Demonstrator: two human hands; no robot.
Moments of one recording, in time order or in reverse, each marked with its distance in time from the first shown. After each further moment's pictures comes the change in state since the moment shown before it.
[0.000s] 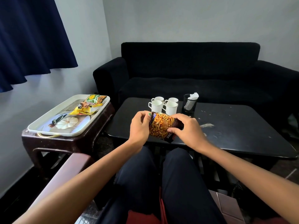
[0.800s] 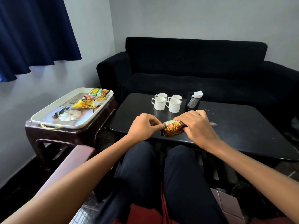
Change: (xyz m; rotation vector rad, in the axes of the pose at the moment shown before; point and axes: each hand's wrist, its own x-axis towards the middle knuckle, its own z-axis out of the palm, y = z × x) left_hand 0.005 -0.001 -0.018 0.493 -0.320 0.113; right_hand -0.003 0.015 -0.010 -0.540 -0.005 -0.356
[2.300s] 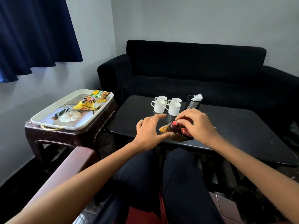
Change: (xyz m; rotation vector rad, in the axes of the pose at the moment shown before) left_hand -0.005 -0.004 0.023 0.178 0.041 0.116; right_hand 0.018 -0.010 -0.026 0.460 0.025 0.224
